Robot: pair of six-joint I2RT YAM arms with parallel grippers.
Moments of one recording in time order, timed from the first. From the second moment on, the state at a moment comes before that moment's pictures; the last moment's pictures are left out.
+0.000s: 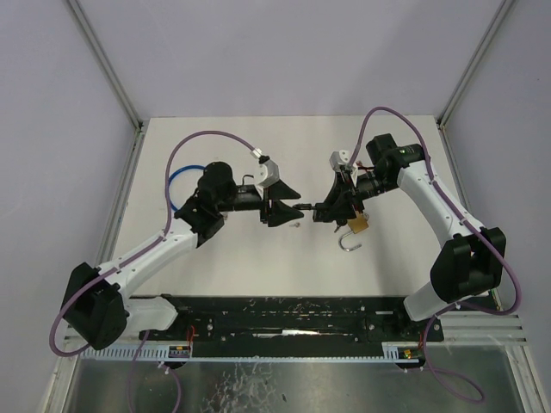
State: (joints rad) left arm -0.62 1.24 0.89 0.31 0.82 -0.05; right arm 0.27 1.55 1.39 -1.24 -1.24 -1.19
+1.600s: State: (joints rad) left arm -0.61 1.40 0.95 0.22 0.87 -0.24; right arm 0.27 1.55 1.39 -1.23 -1.20 -1.19
